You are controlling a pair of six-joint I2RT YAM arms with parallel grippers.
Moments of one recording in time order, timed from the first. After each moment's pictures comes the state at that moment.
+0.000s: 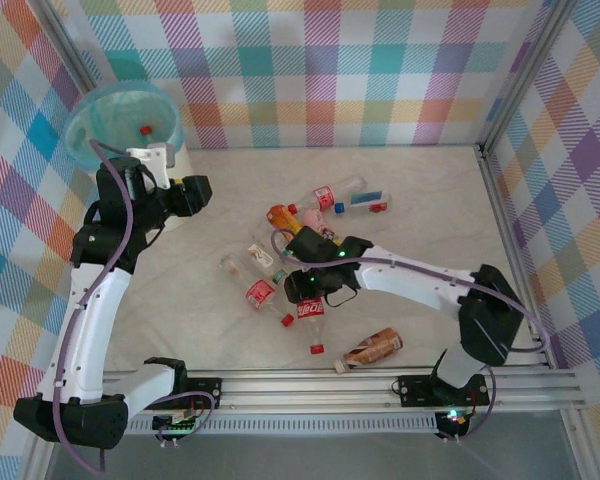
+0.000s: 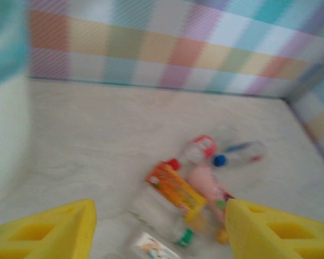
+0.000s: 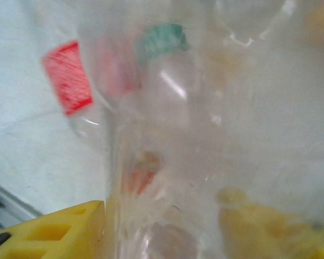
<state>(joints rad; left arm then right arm) -0.12 1.08 1.33 -0.69 0.29 -0.24 0.99 1.58 1.24 -0.75 -0.04 0.55</state>
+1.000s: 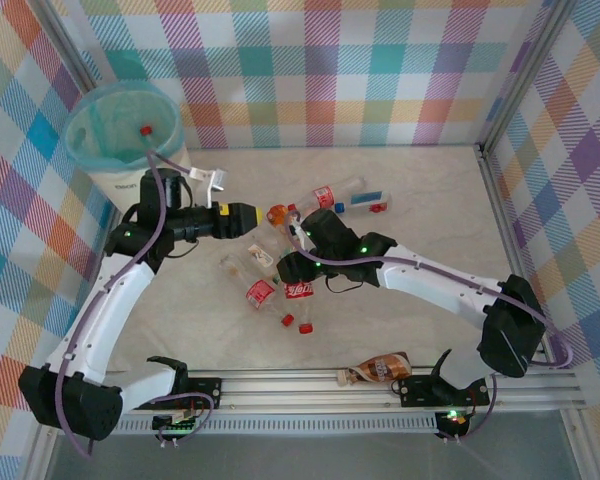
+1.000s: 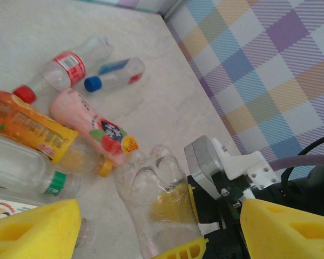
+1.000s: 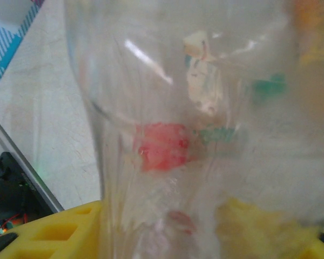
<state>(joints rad) -0.25 1.15 1.17 -0.60 0.70 -0.34 0.93 1.49 1.19 -0.49 -0.17 0.44</state>
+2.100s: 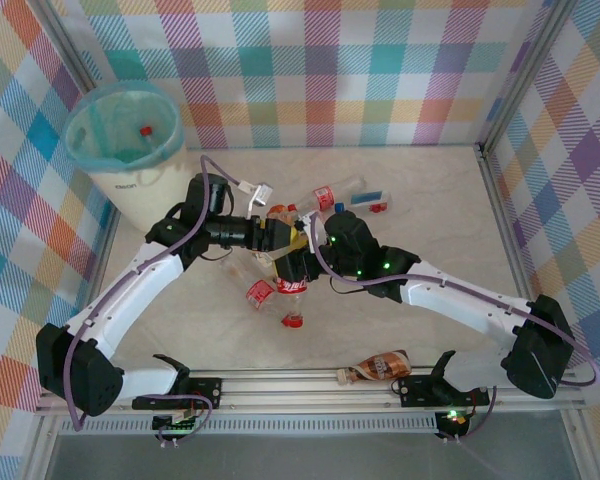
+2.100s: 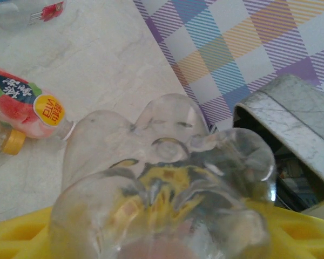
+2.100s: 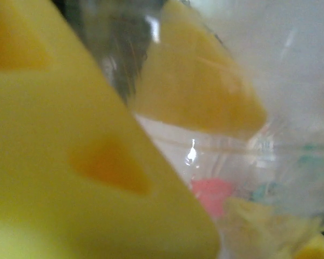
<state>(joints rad) -0.44 1.27 1.14 -0.49 0.81 -0.42 0.92 1.32 1.02 -0.16 -0.27 0.40</state>
